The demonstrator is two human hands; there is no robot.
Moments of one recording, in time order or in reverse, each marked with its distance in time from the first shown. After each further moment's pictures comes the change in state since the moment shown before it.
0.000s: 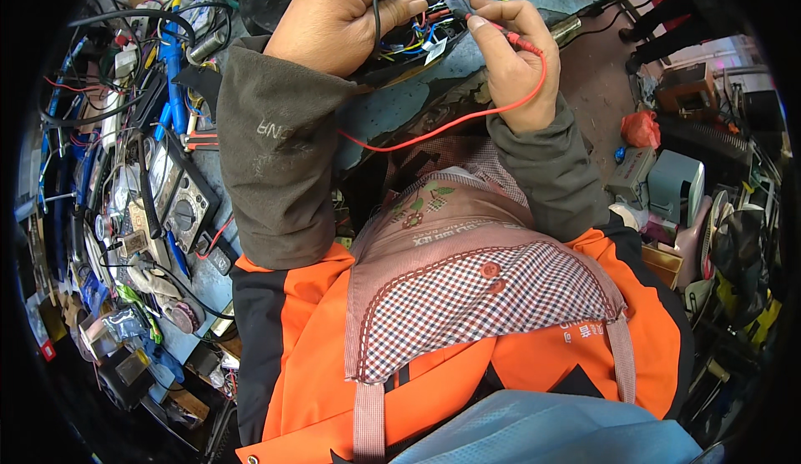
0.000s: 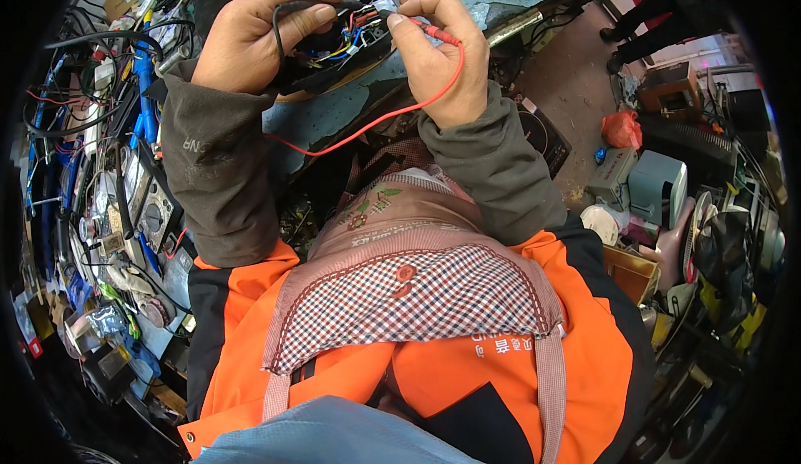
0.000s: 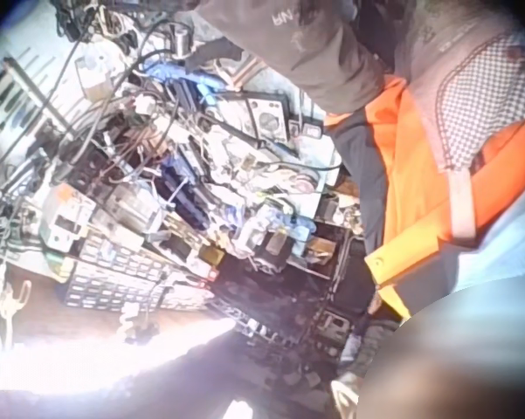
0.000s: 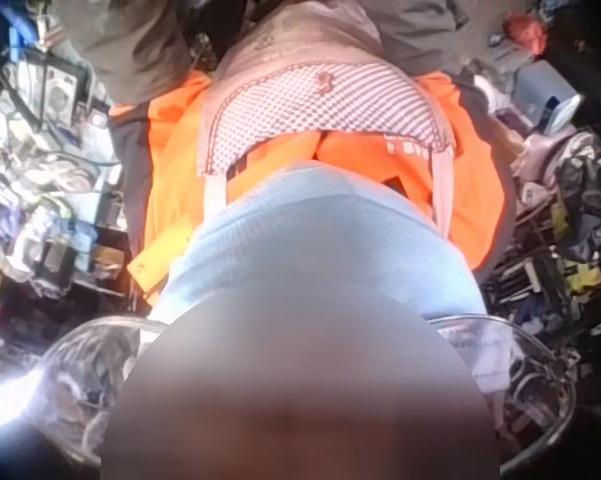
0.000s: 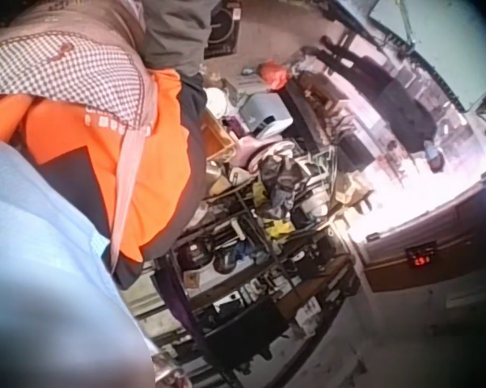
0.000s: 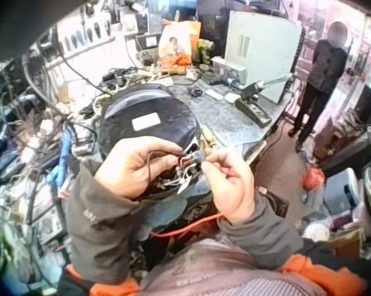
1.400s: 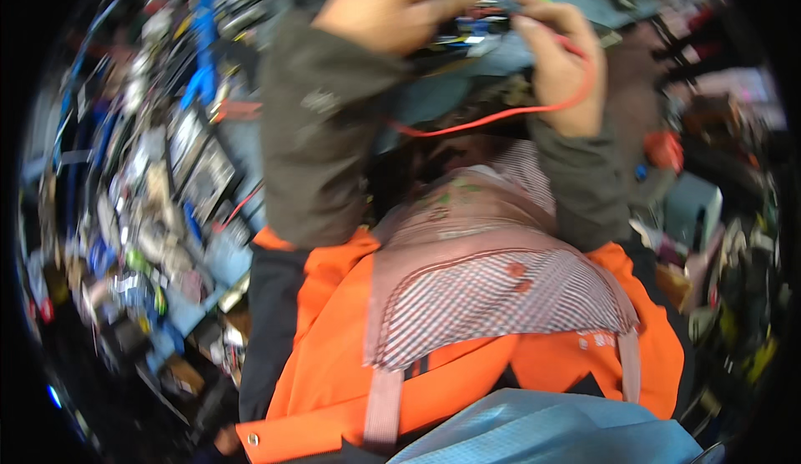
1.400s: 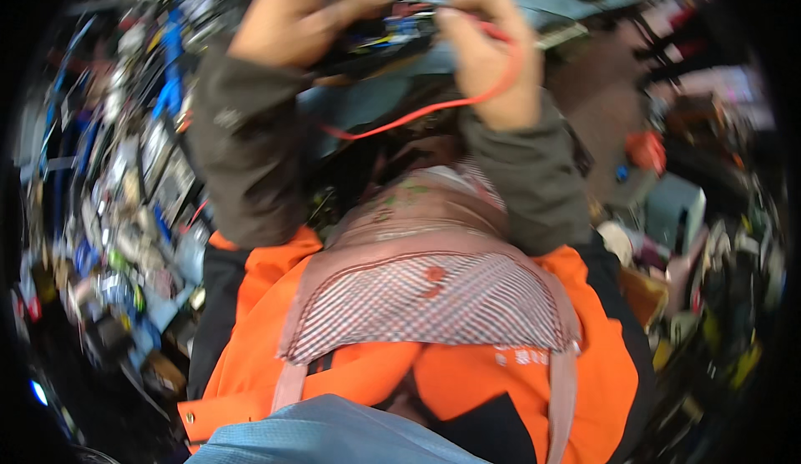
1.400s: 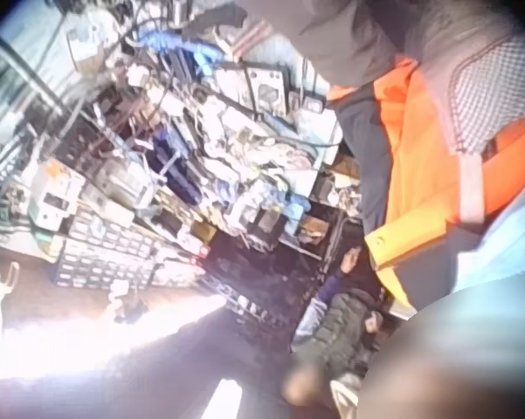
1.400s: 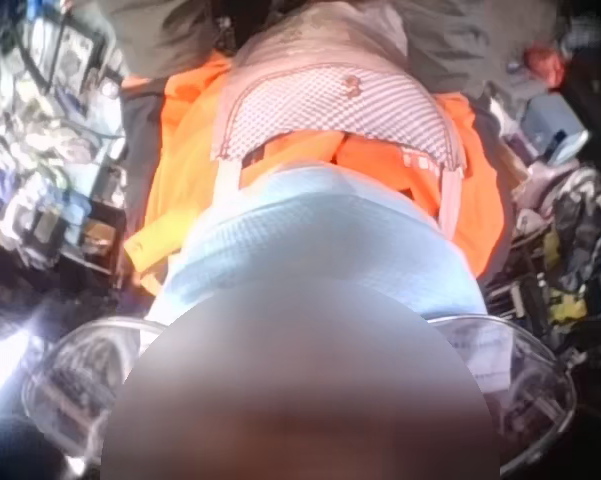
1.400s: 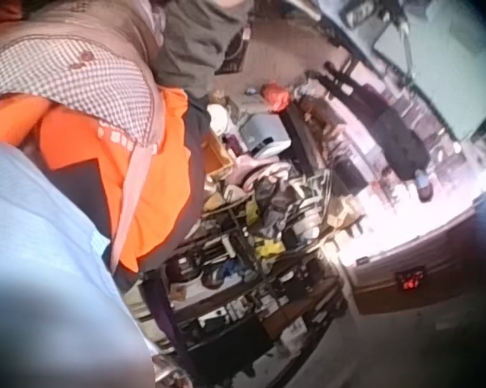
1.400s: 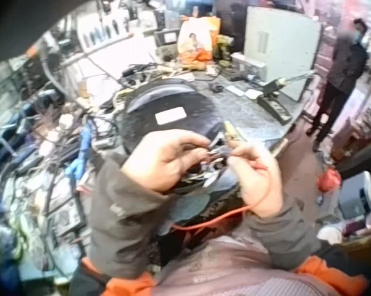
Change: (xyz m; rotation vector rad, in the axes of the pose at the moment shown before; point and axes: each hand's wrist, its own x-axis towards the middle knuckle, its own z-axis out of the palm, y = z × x) left_hand 0.005 0.030 0.009 0.052 0.056 -0.002; right_hand 0.006 0.000 -0.004 0.011 -0.064 -0.008
